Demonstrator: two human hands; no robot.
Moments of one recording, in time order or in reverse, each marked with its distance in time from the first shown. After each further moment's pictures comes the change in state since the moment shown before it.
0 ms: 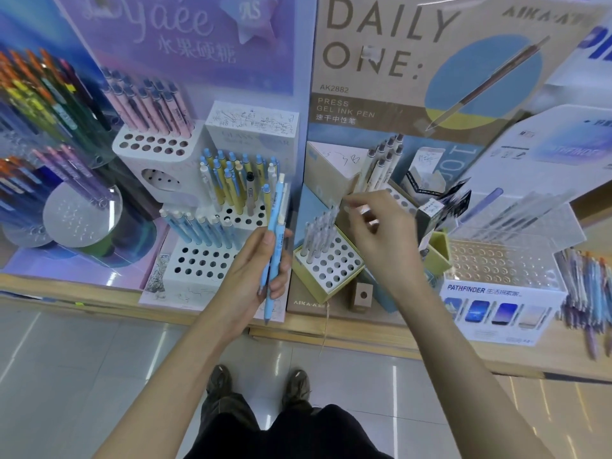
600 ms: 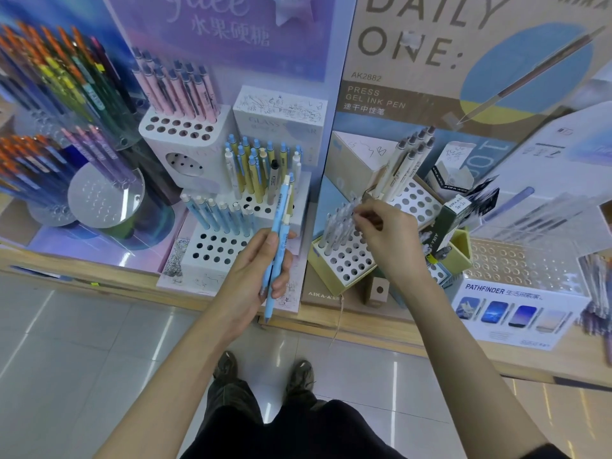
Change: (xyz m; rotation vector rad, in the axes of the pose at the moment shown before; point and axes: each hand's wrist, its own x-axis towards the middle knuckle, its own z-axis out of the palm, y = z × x) left_hand -0.013 -0.004 -0.023 -0.015 0.072 -0.027; right_hand 0.001 0.010 0.027 -0.001 -0.154 0.180
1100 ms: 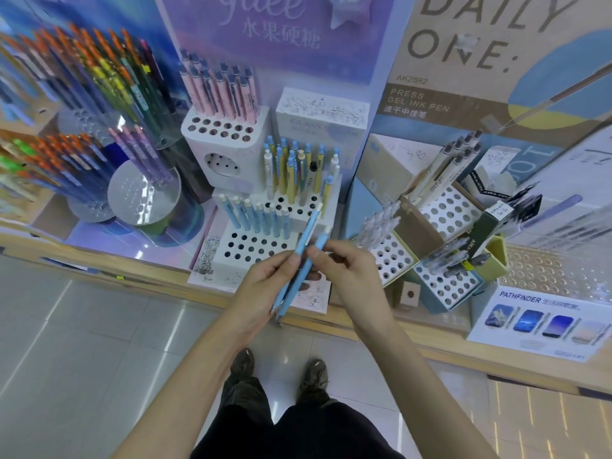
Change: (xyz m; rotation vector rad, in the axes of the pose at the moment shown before) left_hand -0.010 -0.003 -0.036 0.132 0.034 -0.026; right_hand -0.053 -0.072 0.057 0.695 -0.237 0.211
